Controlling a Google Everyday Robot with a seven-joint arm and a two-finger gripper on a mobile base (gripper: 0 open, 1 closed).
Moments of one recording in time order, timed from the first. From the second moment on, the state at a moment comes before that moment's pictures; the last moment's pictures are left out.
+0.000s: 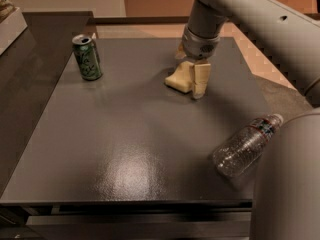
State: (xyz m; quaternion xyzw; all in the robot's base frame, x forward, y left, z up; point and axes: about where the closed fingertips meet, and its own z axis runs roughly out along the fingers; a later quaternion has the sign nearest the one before) arm 0.649 -0.096 0.840 -0.78 0.61 0.00 0.10
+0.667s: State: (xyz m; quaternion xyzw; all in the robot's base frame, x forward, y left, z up) arm 0.652 -0.094 0.839 -0.79 0.60 0.01 0.09
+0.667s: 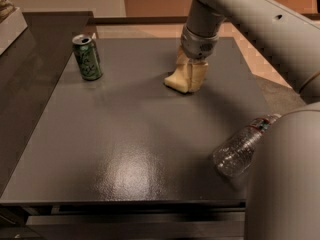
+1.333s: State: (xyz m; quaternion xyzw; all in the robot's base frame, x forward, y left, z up) arm 0.643 -0.092 0.872 -0.79 0.61 0.00 0.12
